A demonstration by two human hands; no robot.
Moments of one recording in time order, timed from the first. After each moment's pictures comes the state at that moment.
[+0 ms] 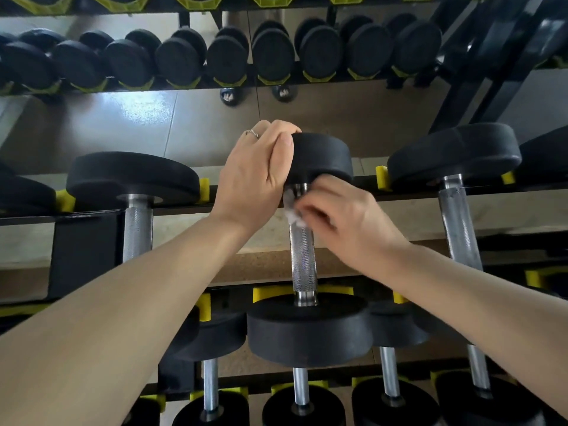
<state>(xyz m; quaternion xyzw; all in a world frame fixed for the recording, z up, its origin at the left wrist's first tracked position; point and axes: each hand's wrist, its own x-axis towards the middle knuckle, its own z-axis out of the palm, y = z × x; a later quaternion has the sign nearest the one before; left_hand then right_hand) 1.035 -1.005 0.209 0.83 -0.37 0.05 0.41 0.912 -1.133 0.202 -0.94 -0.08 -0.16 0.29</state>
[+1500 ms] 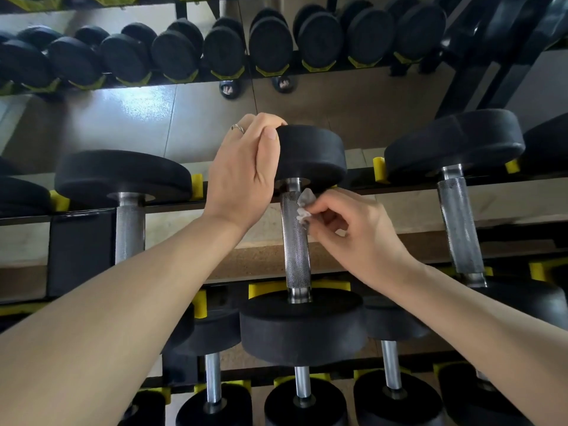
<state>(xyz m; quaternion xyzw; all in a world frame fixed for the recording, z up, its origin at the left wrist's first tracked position) 1.034 -1.008 0.202 0.84 -0.34 0.07 0.42 0.890 -1.140 0.185 -0.89 0.01 -0.17 0.42</state>
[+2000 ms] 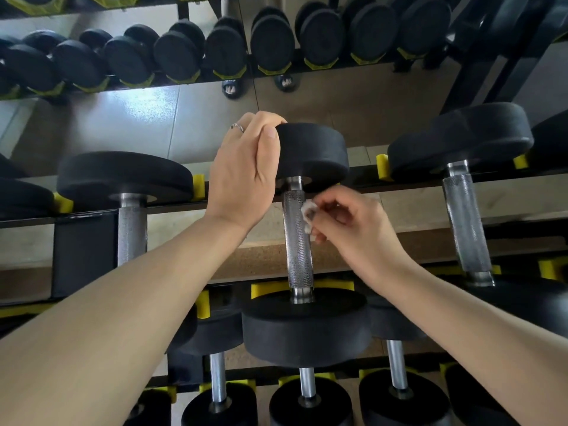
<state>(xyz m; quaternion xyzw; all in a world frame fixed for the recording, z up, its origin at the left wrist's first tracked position) 1.033 -1.009 0.202 0.84 -0.33 0.08 0.42 0.889 -1.131 0.188 -0.77 0.17 -0.06 0.61</state>
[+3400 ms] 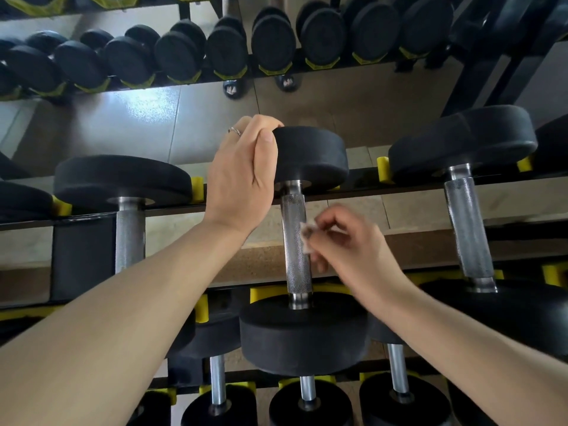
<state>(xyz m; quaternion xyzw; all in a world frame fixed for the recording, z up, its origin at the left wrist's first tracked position) 1.032 -1.012 0.200 0.84 -0.32 0.10 0.43 0.877 -1.120 0.191 -0.73 0.20 -0.01 0.65</state>
